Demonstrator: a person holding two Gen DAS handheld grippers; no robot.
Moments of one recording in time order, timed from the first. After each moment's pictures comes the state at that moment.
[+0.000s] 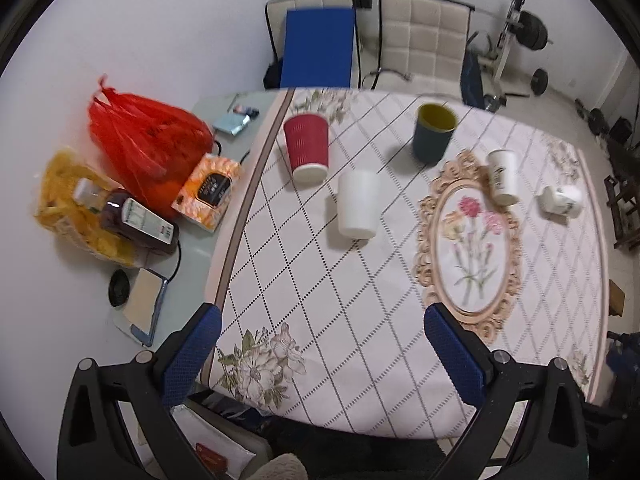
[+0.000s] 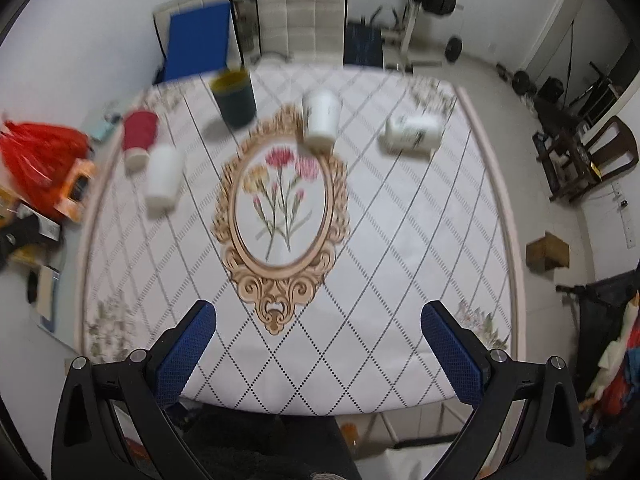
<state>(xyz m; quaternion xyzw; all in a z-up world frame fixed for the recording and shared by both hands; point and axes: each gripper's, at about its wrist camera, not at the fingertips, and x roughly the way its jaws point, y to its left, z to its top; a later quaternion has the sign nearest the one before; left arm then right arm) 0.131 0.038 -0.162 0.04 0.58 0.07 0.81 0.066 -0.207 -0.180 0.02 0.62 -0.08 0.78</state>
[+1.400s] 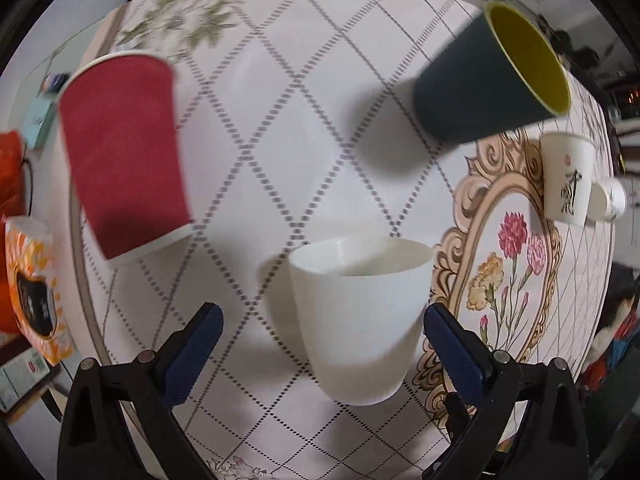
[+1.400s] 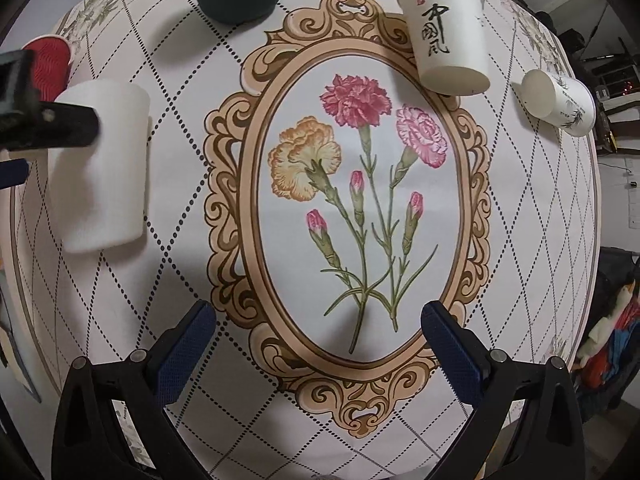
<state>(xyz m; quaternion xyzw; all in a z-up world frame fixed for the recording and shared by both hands) 0.354 0.054 -0.355 0.02 0.75 -0.10 0.66 0.228 -0.111 -0.364 0.02 0.75 -0.12 0.65</state>
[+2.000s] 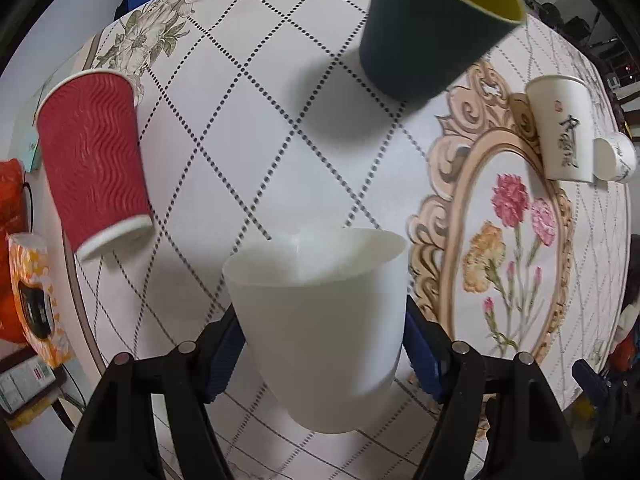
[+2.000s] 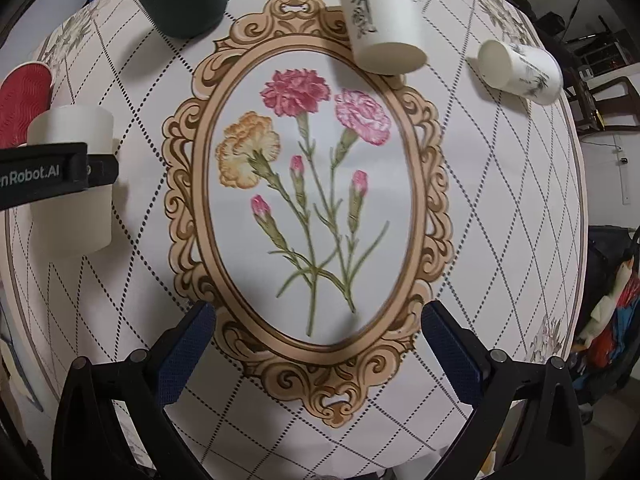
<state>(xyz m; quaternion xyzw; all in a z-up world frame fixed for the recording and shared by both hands) 0.323 0.026 -0.364 0.06 0.73 -0.11 0.67 0.186 -0.165 -0.314 0.05 0.74 -0.15 0.66</state>
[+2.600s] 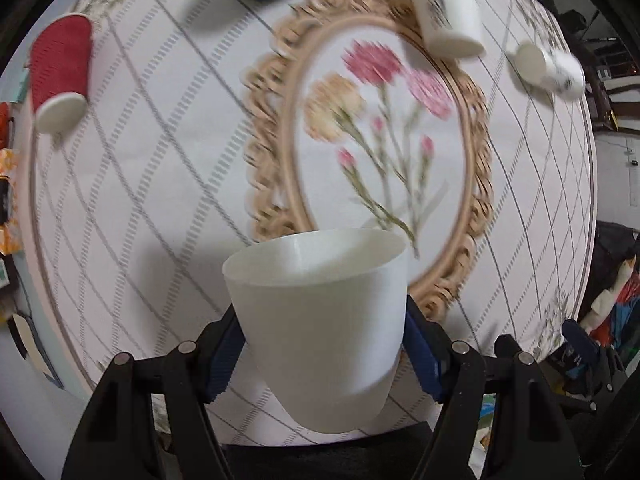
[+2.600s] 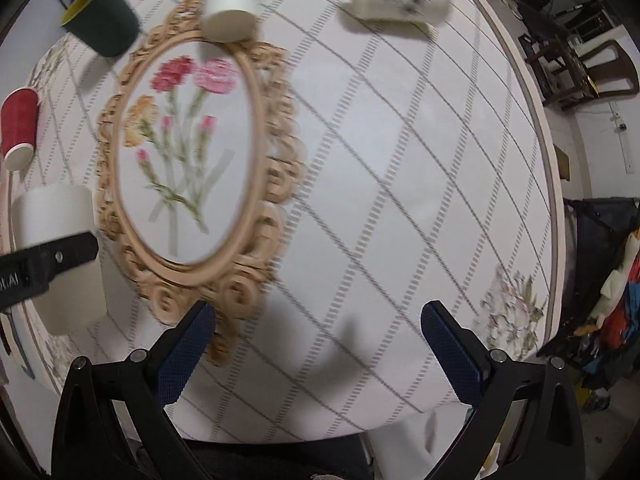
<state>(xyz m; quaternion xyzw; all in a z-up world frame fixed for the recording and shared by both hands) 0.210 -0.058 -0.347 0.03 0.78 -0.12 0.62 0.064 -0.283 -0.294 0.09 0.74 -0.15 0.65</state>
